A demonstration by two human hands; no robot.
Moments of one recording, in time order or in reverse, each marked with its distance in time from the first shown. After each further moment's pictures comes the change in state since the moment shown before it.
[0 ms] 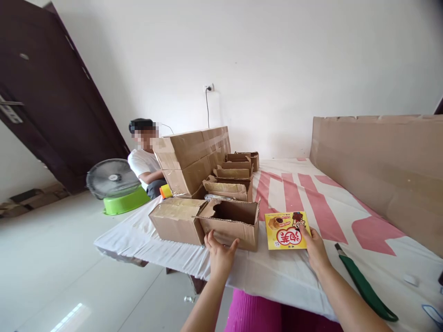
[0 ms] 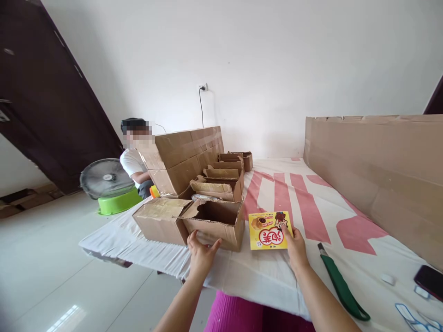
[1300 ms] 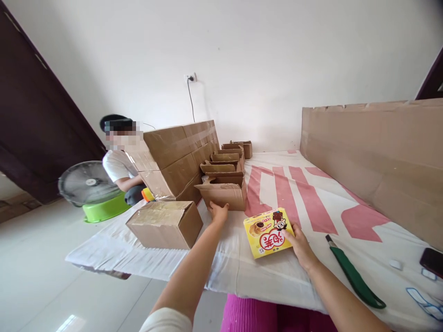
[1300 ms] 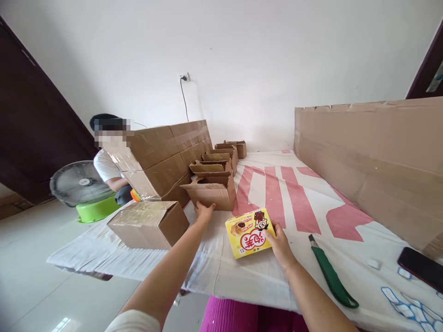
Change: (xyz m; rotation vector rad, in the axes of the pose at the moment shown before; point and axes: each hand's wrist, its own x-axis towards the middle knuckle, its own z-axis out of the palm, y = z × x) left_hand 0.118 0.055 0.080 0.244 -0.230 -0.068; right_hand -0.020 -0.009 0.010 -0.112 -0.229 -0.059
